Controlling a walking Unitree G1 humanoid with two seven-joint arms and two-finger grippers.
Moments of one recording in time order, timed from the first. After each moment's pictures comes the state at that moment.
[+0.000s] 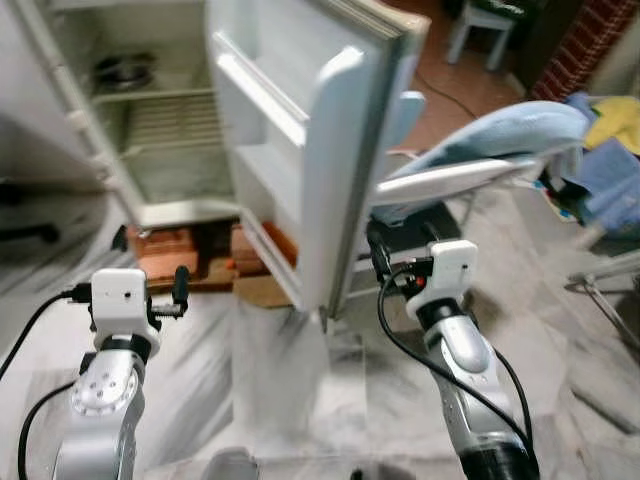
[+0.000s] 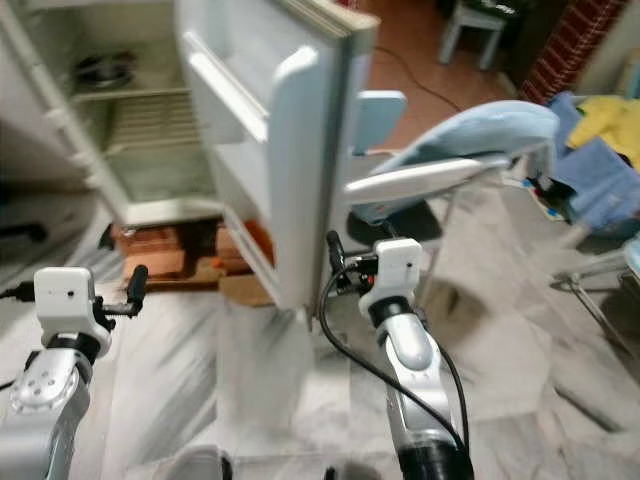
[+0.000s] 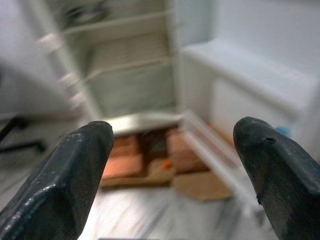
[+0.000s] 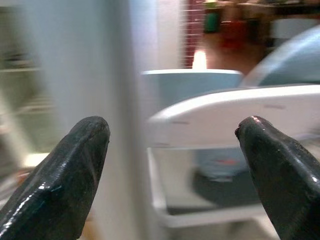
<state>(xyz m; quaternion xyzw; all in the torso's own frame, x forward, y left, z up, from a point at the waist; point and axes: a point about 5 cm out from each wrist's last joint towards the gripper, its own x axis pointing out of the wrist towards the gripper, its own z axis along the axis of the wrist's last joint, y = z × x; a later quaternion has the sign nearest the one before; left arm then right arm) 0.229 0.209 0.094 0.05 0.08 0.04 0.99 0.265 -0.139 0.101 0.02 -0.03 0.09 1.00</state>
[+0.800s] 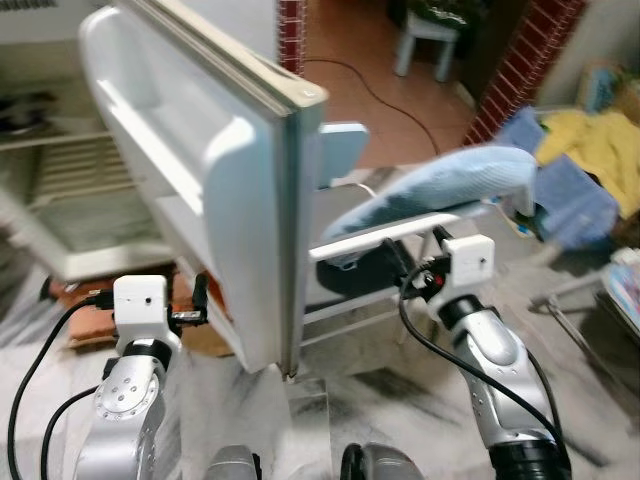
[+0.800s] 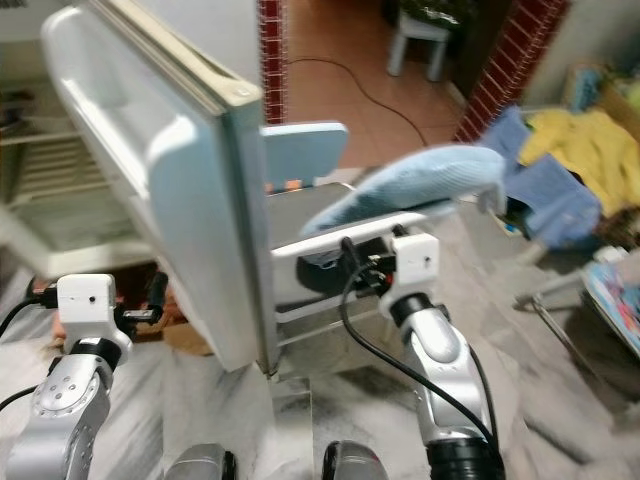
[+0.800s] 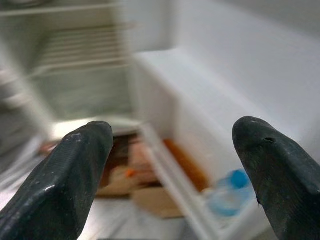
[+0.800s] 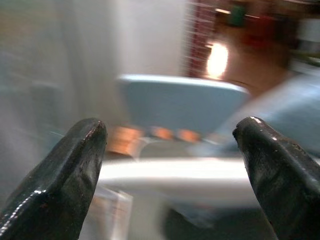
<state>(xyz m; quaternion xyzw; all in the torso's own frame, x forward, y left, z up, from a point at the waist) 0.220 0.202 0.084 0.04 0.11 0.05 0.99 0.279 -0.133 0.112 0.02 -0.02 0.19 0.98</state>
